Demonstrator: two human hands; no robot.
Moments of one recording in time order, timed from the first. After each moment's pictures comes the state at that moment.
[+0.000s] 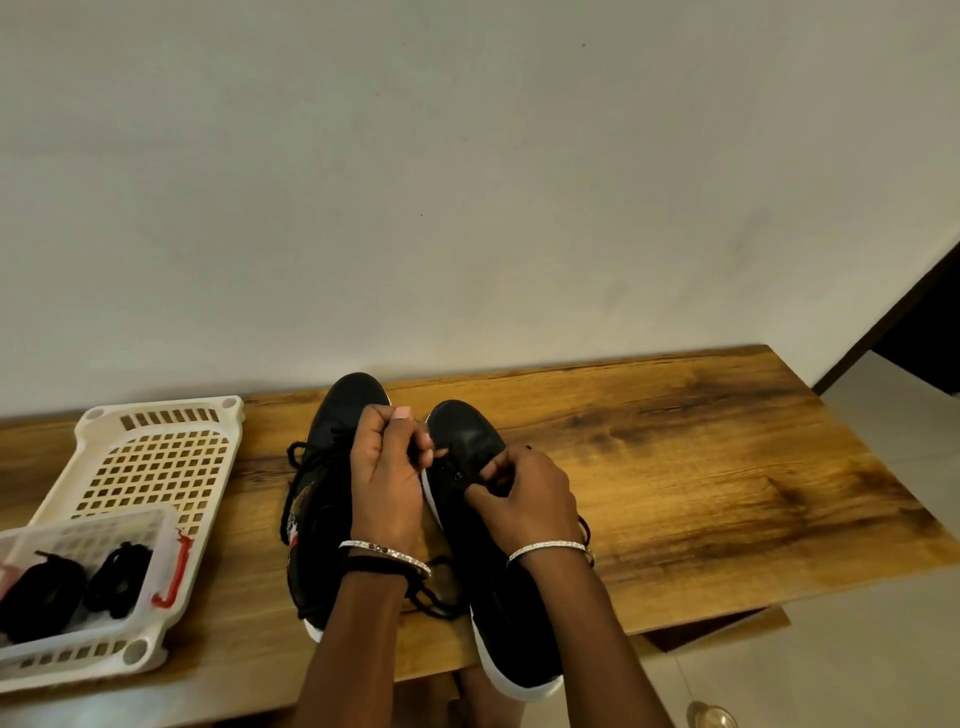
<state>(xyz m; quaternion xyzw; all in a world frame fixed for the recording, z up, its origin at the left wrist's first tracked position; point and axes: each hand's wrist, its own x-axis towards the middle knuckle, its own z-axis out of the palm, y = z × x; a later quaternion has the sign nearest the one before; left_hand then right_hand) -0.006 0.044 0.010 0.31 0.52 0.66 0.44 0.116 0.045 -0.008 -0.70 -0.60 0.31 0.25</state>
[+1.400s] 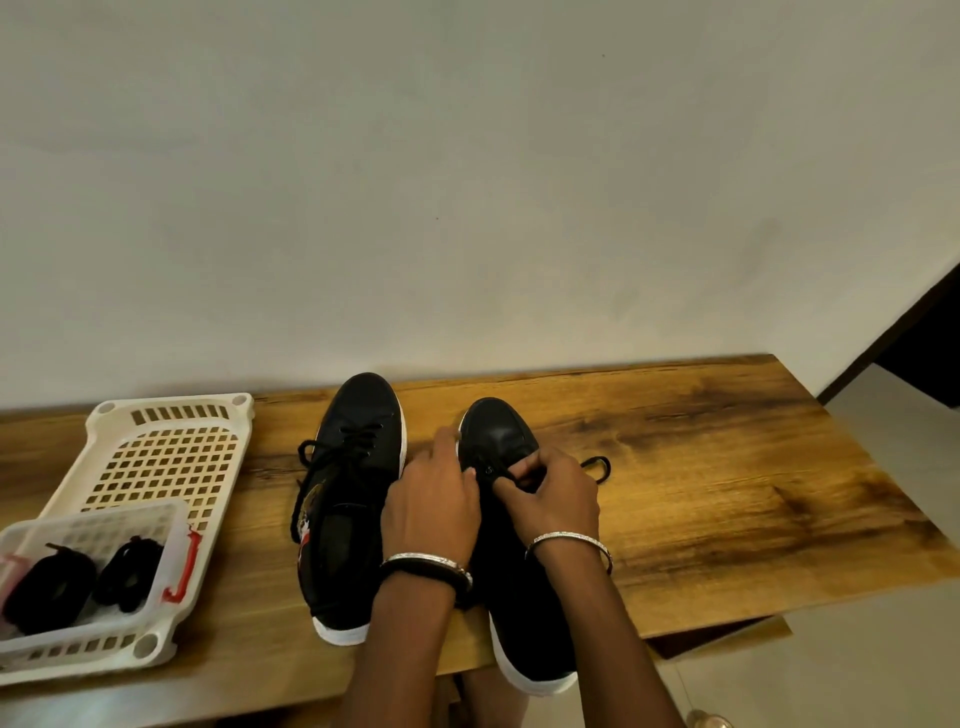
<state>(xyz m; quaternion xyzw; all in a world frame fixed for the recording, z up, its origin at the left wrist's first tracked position) 0.006 0.035 0.000 0.62 0.75 0.21 0.13 0.123 0.047 -0.013 -0.73 -0.52 0.32 0.31</state>
